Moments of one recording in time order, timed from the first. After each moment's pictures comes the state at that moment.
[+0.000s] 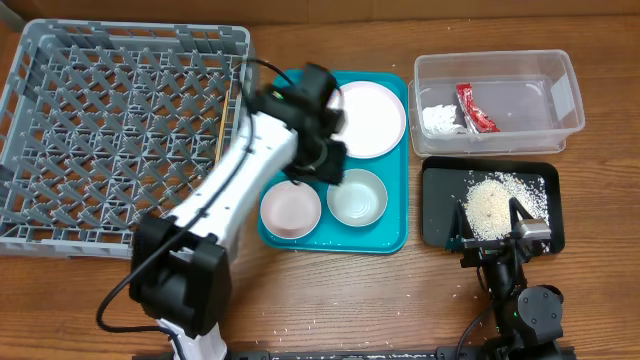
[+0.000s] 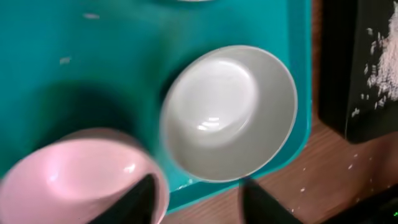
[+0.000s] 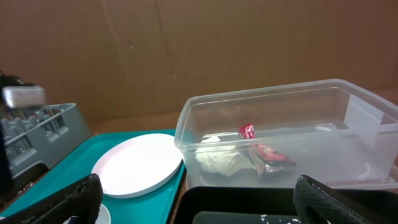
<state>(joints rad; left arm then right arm) -0.49 1.89 1.61 -1.12 0.25 -0.24 0.24 0.01 0.02 -0.02 0.14 0.18</state>
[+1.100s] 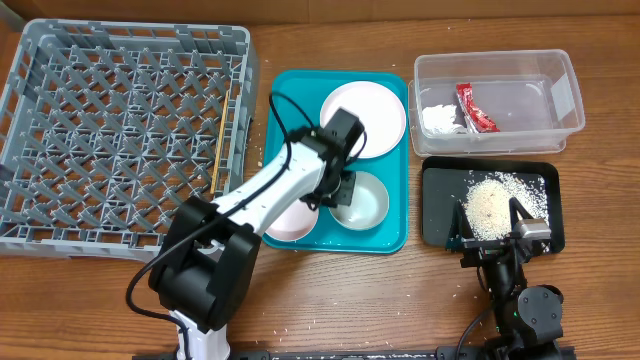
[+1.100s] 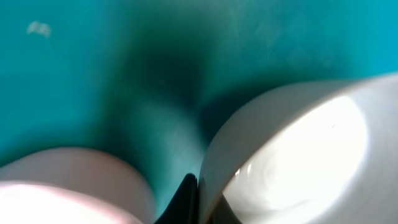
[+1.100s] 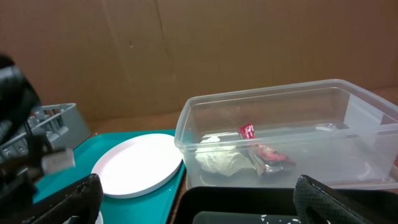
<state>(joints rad) -0.58 1.95 1.43 -0.94 0.05 -0.39 0.24 0.01 0.02 -0.02 0.14 0.18</state>
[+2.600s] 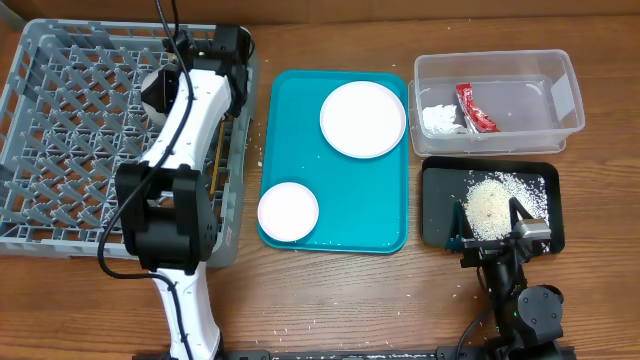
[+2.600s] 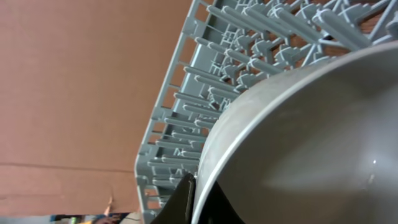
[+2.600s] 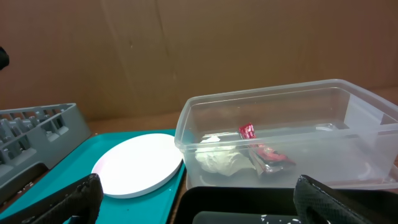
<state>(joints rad) -0.13 2.17 1.86 -1.07 -1.19 -0.28 0.24 0.01 0.02 -0.02 0.14 0.18</state>
